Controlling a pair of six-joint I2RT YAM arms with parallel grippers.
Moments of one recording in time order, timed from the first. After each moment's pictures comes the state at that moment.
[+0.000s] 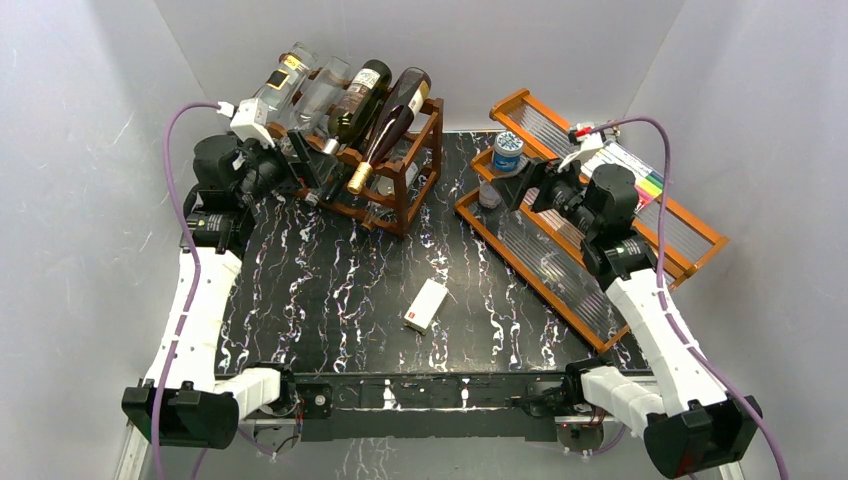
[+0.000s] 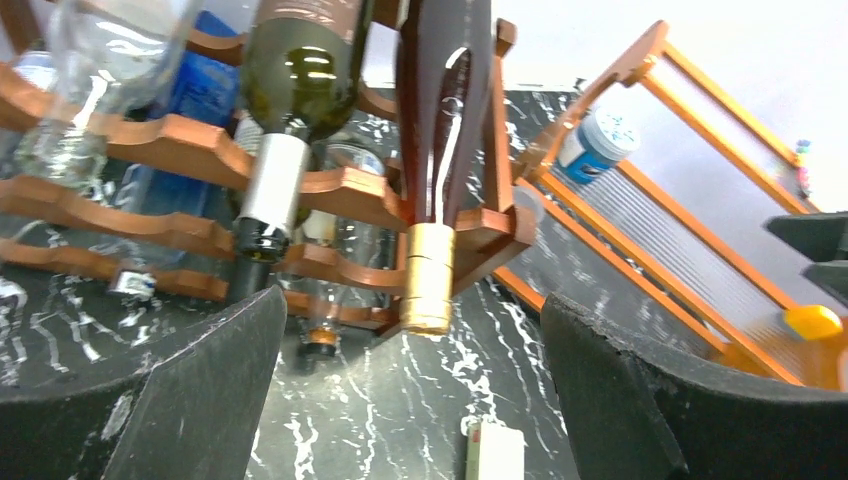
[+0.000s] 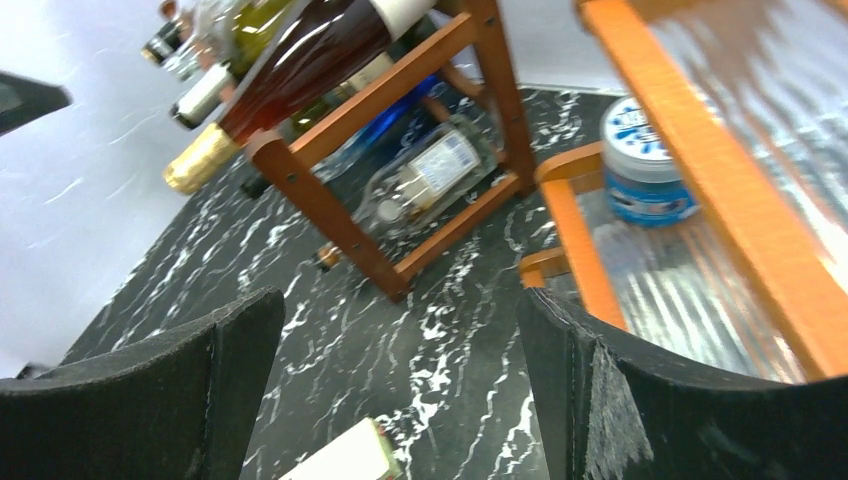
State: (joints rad) left arm -0.05 1.12 1.26 -0.36 0.38 -0.32; right arm 0.28 0.98 0.99 -0.11 -0.31 0.33
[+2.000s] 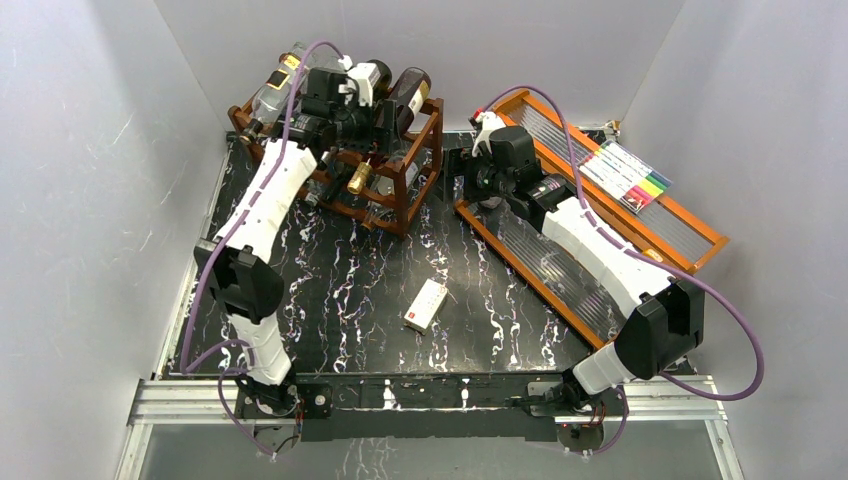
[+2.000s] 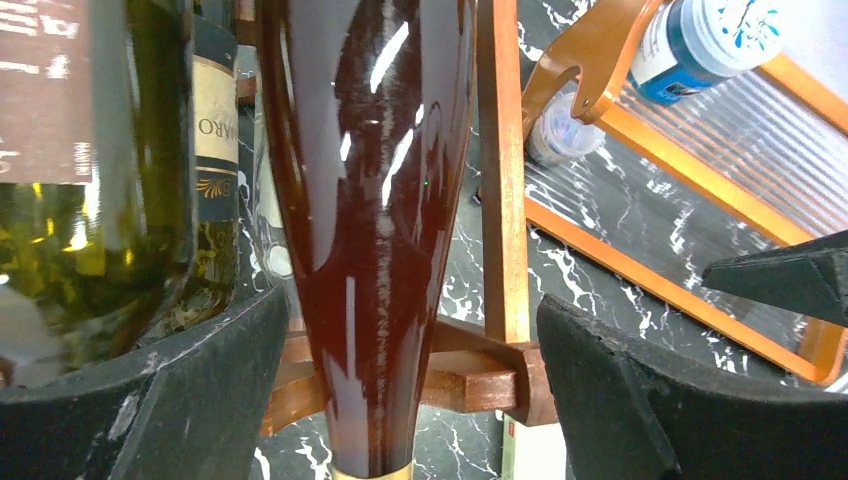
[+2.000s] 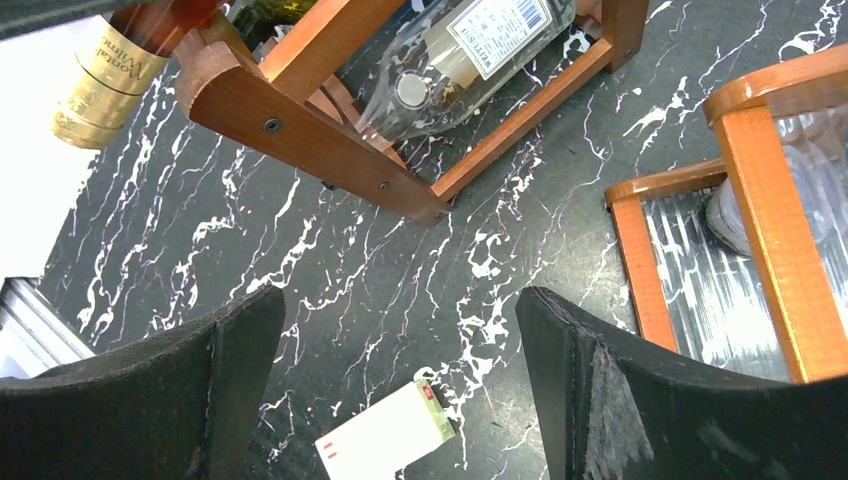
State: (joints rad) left arm -0.33 1.85 2.02 -0.79 0.26 -0.15; right arm 0.57 1.48 1.38 -0.39 -0.17 0.35
